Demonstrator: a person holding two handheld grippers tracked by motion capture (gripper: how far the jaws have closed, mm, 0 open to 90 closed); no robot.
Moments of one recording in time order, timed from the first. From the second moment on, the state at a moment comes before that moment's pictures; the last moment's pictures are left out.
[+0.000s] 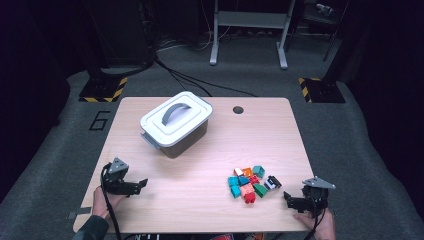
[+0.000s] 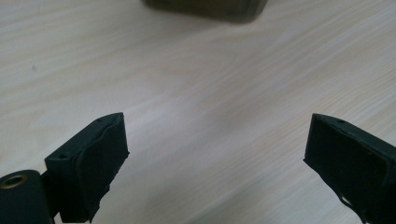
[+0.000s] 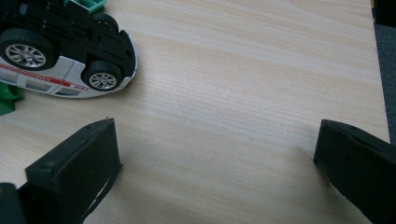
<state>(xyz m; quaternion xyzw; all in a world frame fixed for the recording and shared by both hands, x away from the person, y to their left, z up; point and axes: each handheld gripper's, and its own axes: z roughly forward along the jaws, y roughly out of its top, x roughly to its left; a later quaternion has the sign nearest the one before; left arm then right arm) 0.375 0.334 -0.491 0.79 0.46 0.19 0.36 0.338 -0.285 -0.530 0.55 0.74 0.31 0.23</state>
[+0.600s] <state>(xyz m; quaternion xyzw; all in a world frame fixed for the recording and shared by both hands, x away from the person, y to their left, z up) 0.439 0.302 -0.408 0.80 0.41 0.22 0.39 0.341 -0.288 -0.530 0.54 0.75 0.32 0.23</state>
